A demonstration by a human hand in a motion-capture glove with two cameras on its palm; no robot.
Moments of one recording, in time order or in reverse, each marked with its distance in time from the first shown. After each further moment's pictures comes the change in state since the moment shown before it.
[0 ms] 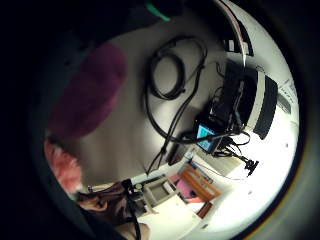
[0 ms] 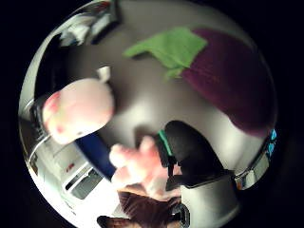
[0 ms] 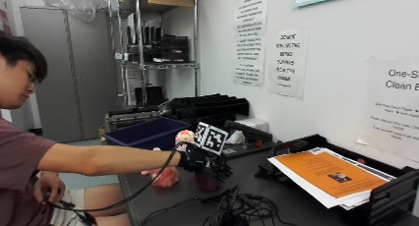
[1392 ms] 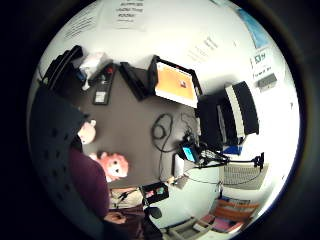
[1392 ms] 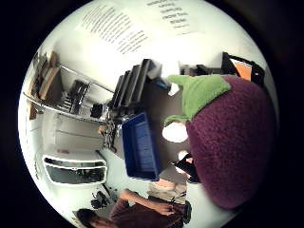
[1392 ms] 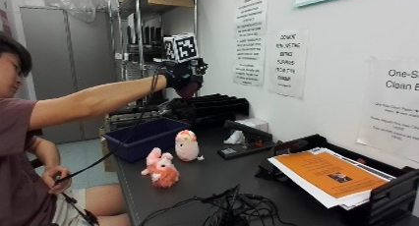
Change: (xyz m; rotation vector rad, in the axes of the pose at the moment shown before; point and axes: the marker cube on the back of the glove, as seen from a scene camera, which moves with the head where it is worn) arm -0.057 0.143 -0.276 0.687 -0.194 -0.143
